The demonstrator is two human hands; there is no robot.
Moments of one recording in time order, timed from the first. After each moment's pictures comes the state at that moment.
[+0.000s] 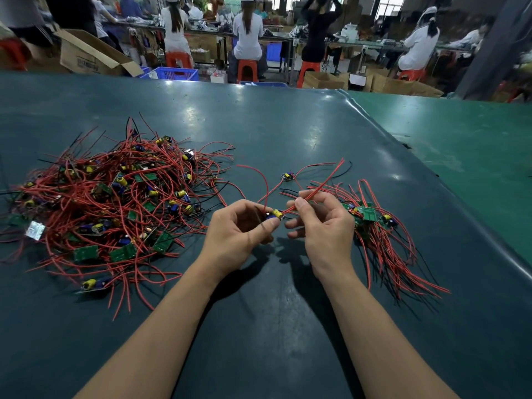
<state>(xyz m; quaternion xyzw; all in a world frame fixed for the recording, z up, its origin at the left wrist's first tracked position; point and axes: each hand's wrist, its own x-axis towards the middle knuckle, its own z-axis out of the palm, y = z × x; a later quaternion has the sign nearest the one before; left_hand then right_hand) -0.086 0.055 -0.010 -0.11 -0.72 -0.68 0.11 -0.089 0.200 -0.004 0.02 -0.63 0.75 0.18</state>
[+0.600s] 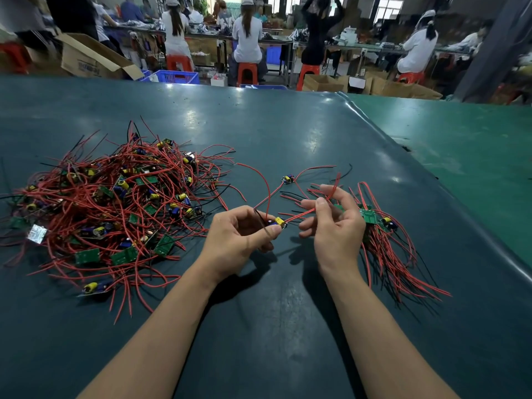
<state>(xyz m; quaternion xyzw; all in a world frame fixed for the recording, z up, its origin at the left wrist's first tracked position) -0.081 0.052 -0.004 -0.10 -0.69 -0.71 0.06 -0.099 0.209 -0.007 -0.02 -0.63 0.74 0.25</state>
